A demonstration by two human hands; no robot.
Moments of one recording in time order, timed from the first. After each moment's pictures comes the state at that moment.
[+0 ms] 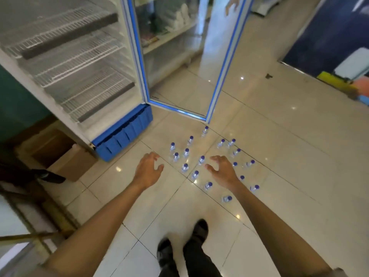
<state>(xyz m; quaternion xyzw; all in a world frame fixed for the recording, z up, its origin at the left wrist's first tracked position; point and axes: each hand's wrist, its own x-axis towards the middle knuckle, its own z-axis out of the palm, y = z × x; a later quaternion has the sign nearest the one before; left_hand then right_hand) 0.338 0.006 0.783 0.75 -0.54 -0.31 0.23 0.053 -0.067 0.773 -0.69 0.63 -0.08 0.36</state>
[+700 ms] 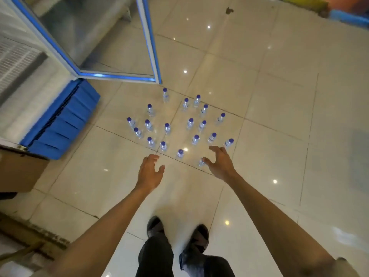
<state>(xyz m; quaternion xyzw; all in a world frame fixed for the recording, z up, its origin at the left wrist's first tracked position) 0.096 -0.001 0.614 0.73 -0.52 -0.42 0.17 -0.168 -0.025 0.613 -0.56 0.73 -0.08 0.39</state>
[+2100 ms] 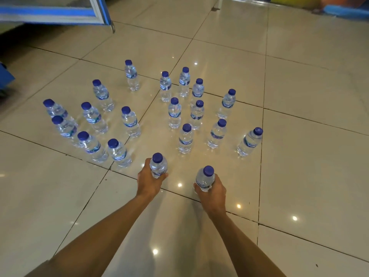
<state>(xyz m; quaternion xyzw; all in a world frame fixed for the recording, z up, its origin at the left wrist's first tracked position) -0.013 -0.137 0.009 0.67 -0.53 -0.40 0.33 -0.211 -0.077 -0.025 -0.40 0.76 -0.38 0.35</state>
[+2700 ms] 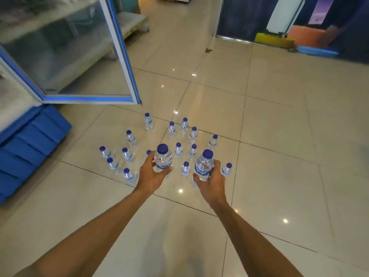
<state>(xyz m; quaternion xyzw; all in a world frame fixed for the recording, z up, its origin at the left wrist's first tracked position) 0.020 -0.102 0.449 0.60 -0.53 -0.46 0.38 -0.185 -0.056 0.419 -0.47 0.70 -0.42 0.35</state>
